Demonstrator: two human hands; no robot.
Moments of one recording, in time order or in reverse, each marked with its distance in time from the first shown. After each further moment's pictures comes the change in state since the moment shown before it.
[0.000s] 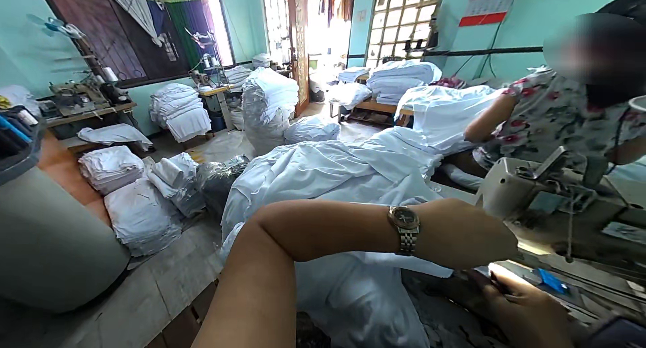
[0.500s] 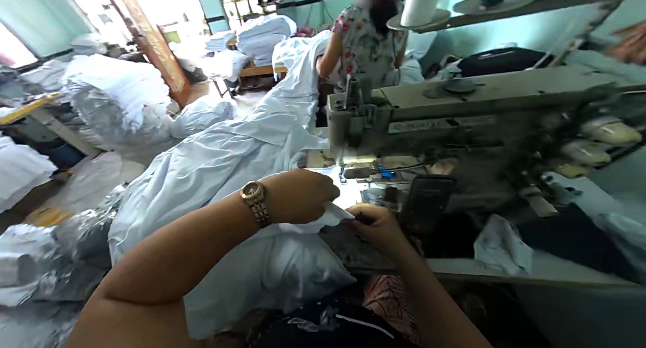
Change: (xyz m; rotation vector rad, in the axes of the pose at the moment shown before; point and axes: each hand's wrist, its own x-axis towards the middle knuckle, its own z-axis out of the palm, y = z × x) left_hand 0.010 -0.034 0.048 -0.119 -0.160 0.163; right_hand -0.036 0.011 0.021 0.603 0.008 0.000
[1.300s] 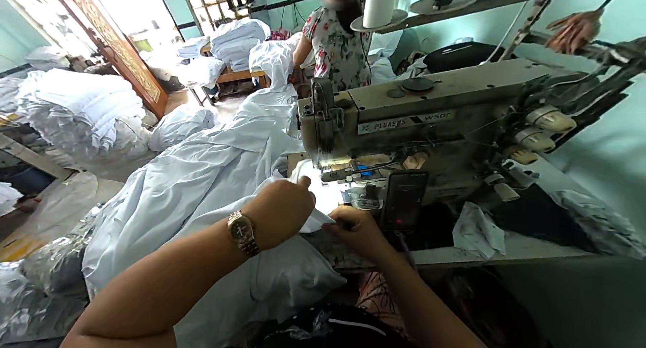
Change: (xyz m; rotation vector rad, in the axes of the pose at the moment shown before) left_hand 0.009 0.021 0.005 0.236 -0.066 -0.192; right_hand -0.002 -0.004 0.008 -0.062 0.017 0.022
